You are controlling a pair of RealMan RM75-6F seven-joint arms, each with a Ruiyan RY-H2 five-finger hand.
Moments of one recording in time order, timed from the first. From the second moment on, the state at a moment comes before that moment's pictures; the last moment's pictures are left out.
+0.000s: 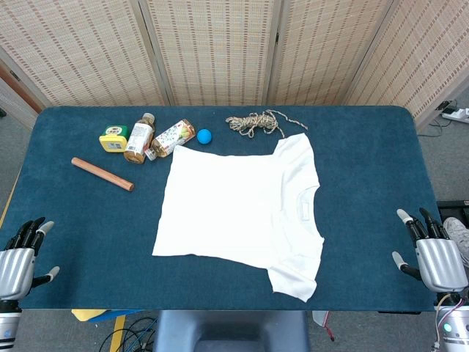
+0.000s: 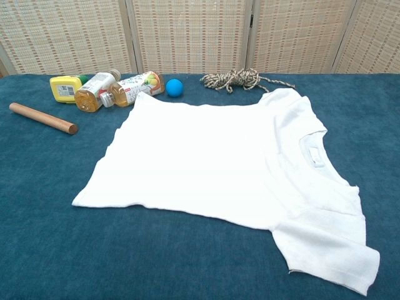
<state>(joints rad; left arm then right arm) -0.10 -1.18 -0.06 -1.58 1.46 1.48 0.12 0.07 -1.11 0.06 -1.65 -1.49 1.48 -0.14</state>
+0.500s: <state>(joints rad) -0.12 -1.18 -0.07 -1.55 1.54 1.53 0.06 0.05 -1.10 0.06 -1.67 -1.51 1.52 -0.13</state>
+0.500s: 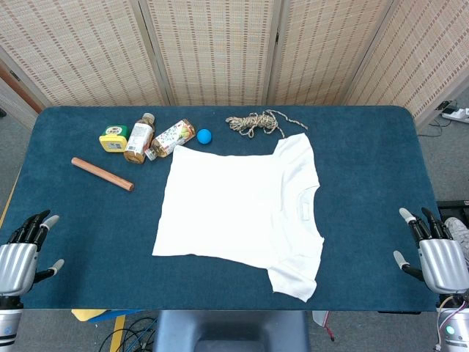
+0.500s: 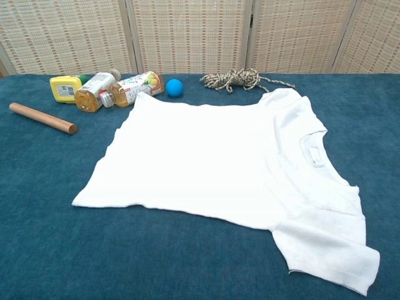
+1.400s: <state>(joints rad) -0.45 -1.36 -0.01 -1.37 1.75 1.18 -0.08 0.06 -1.06 0.07 -1.71 -1.53 1.52 -0.14</state>
